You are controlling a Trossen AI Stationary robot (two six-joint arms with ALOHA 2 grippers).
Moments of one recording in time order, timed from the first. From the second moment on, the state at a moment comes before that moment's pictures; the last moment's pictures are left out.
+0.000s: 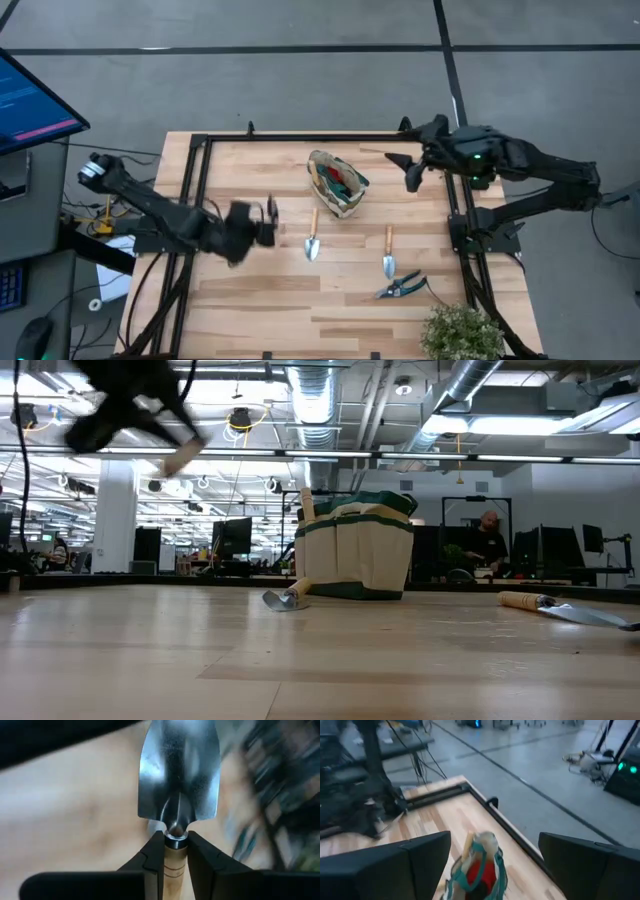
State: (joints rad) left arm -0.51 0.96 0.79 -0.52 -0.77 -1.57; right arm -0.02 1.02 1.34 -0.68 0.47 0.17
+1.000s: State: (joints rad) left arm 0.21 1.16 0.92 0.49 -0.28 -0.35; right arm -0.31 1.31 1.40 -0.26 -0.04 0.09
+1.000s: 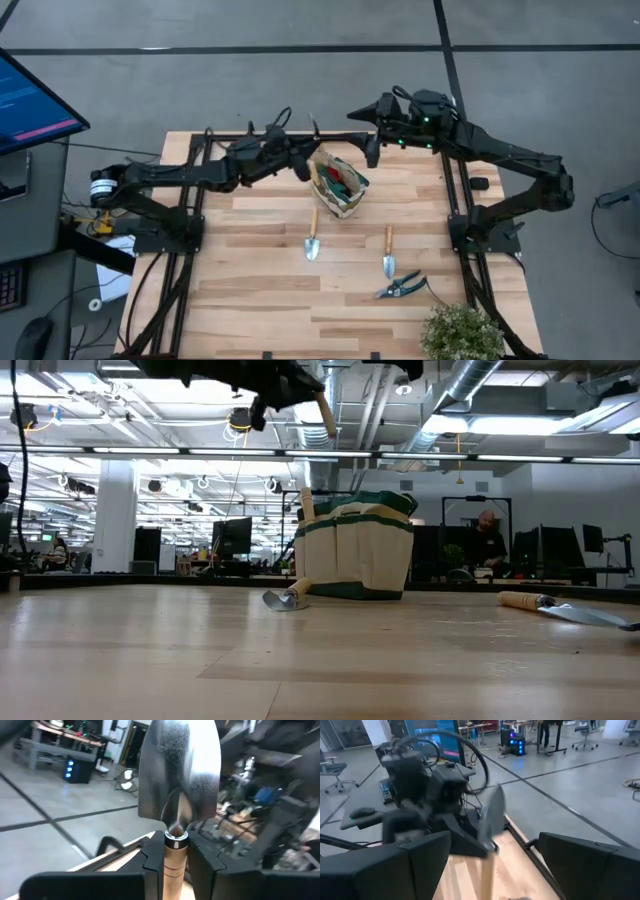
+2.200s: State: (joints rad) left arm 0.21 1.29 1.03 0.49 -0.29 -0.24; right arm -0.35 1.49 1.47 -0.25 0.05 0.02
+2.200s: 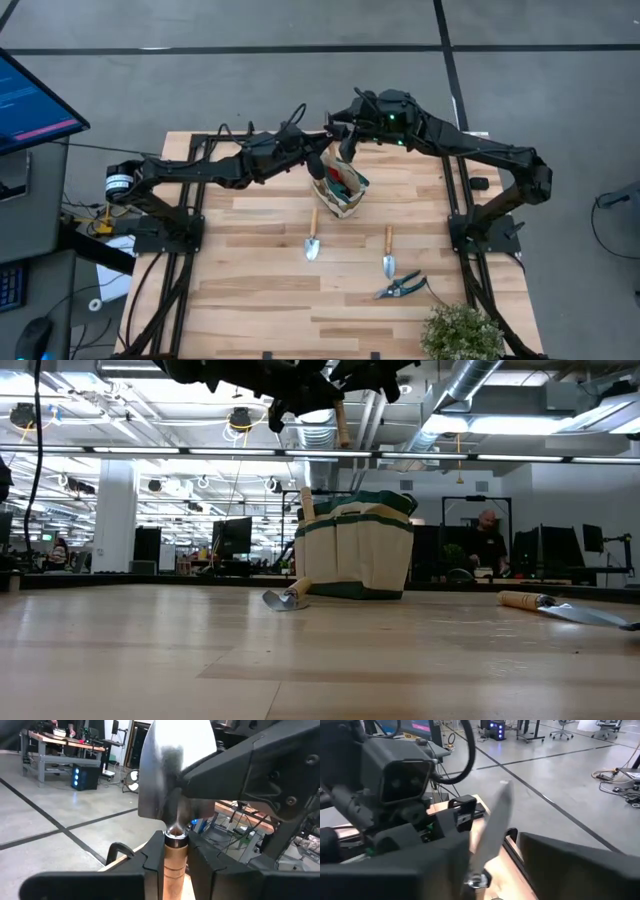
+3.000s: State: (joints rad) left arm 0.21 1.24 1.03 0.37 -0.25 -0.32; right arm -0.56 1.31 1.39 -0.02 0.00 -0.04
